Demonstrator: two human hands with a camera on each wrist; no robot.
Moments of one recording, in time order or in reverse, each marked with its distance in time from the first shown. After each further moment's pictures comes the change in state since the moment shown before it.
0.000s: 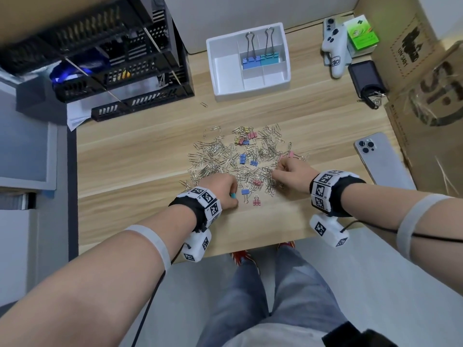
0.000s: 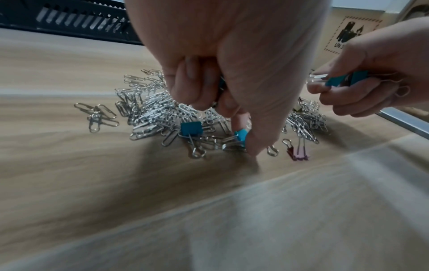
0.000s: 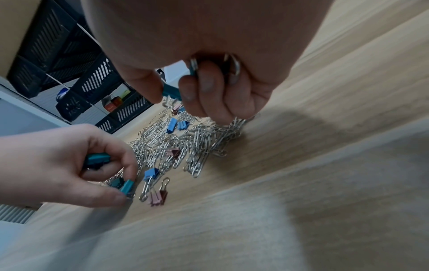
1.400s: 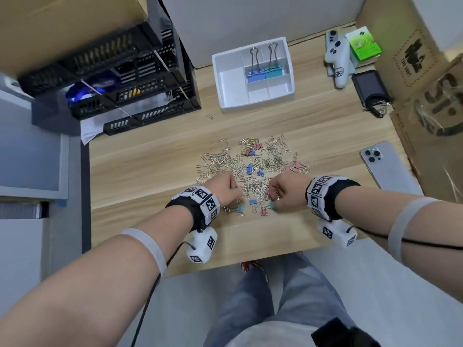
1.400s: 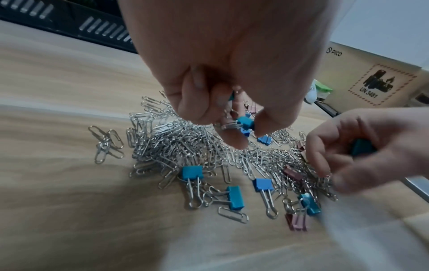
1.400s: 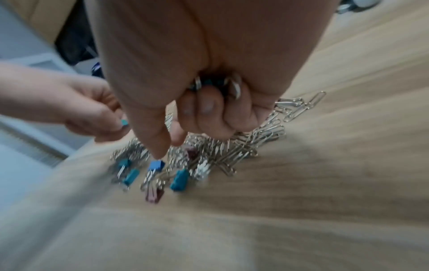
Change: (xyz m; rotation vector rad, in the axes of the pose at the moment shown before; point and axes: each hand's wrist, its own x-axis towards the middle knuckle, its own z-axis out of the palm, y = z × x) left_hand 0.006 -0.012 -0.028 -0.317 0.024 -0.155; right_hand 0.001 -0.022 0.000 -0.406 -0.250 -0.121
